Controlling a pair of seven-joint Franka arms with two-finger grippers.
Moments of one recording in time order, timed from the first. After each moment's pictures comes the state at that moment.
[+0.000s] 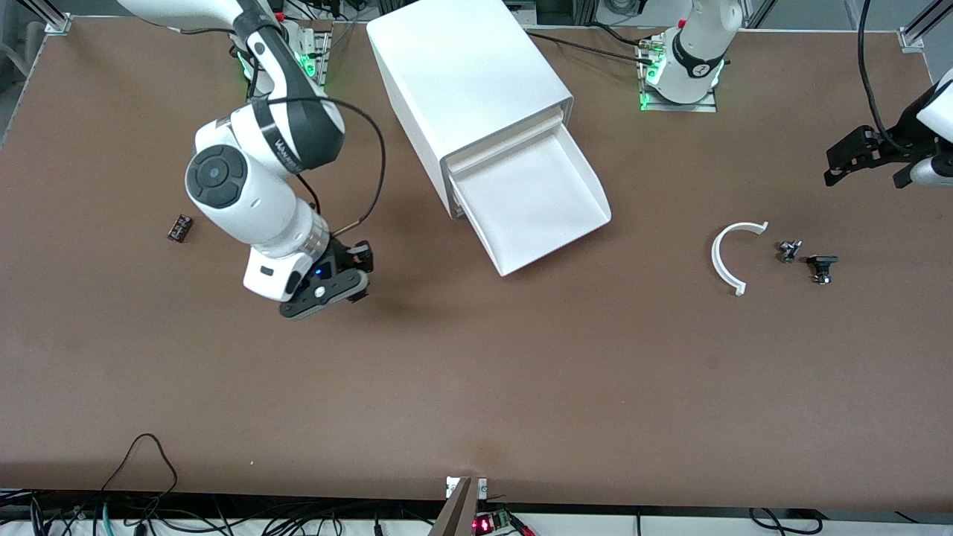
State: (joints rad) left arm 0.15 -0.08 -0.12 -1.70 0.01 1.66 0.06; right arm 0.29 0.45 0.18 -1.51 0.07 2.10 -0.11
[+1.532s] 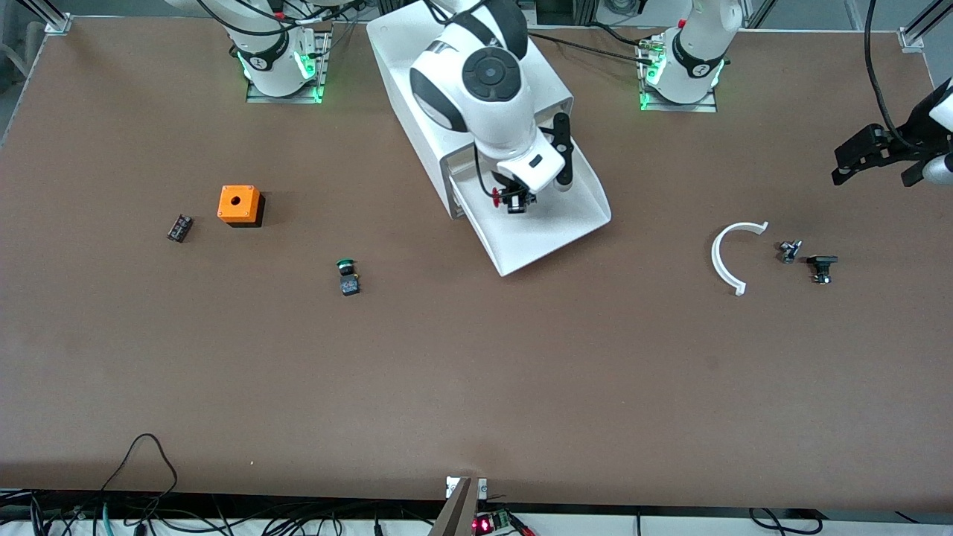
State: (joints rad) left arm 0.15 -0.08 -0.10 -1.69 0.01 1.65 0.06; right arm 0.81 0.69 0.12 -1.18 0.05 1.94 -0.72
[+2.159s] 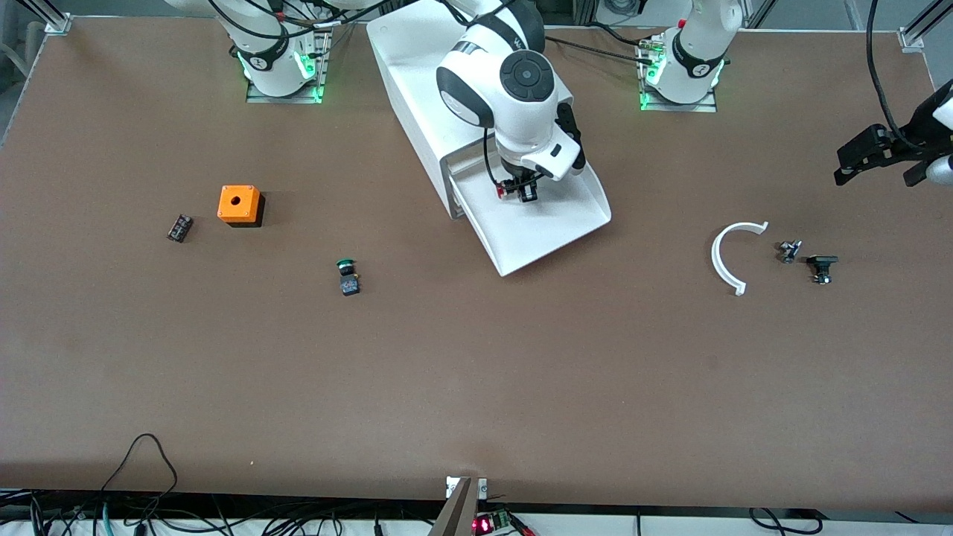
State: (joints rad) left arm 0.15 -0.08 -0.10 -1.69 0.01 1.65 0.06; right arm 0.87 0.73 0.12 -1.18 0.01 1.88 -0.83
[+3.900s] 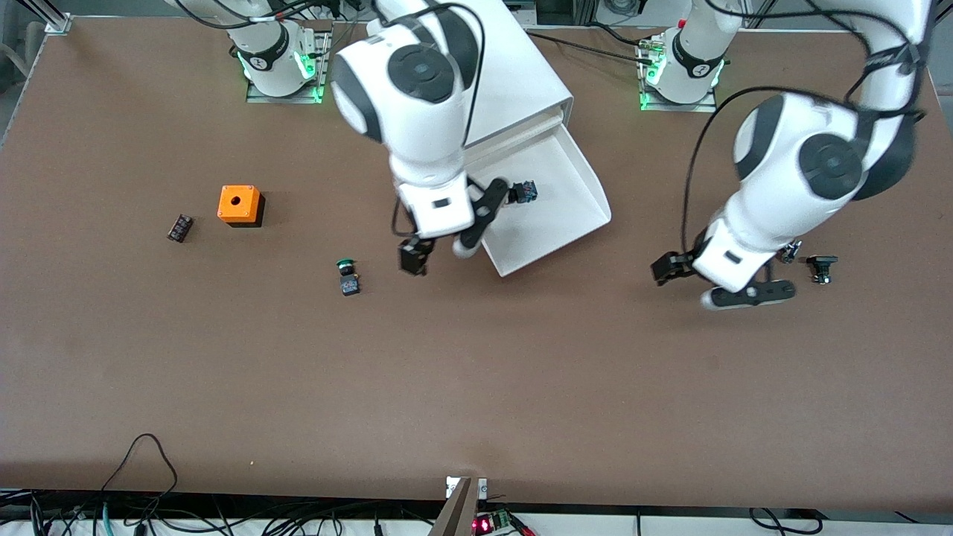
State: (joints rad) left arm -0.08 0.32 -0.21 -1.75 0.01 2.11 -0.48; right arm 0.77 0.63 -0.17 -1.07 -0.07 1.81 -0.36
